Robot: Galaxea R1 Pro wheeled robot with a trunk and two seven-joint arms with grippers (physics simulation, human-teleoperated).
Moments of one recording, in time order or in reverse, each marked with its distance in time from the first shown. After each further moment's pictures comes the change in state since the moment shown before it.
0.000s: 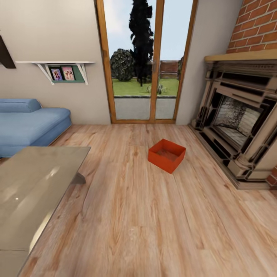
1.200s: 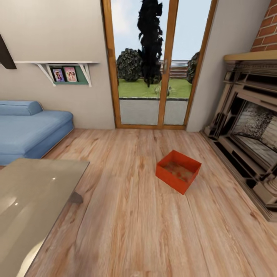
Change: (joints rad) left arm 0.000 0.000 0.000 0.000 0.000 0.000 0.000; right arm 0.000 -0.002 0.000 0.000 0.001 0.001 0.001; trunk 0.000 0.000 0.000
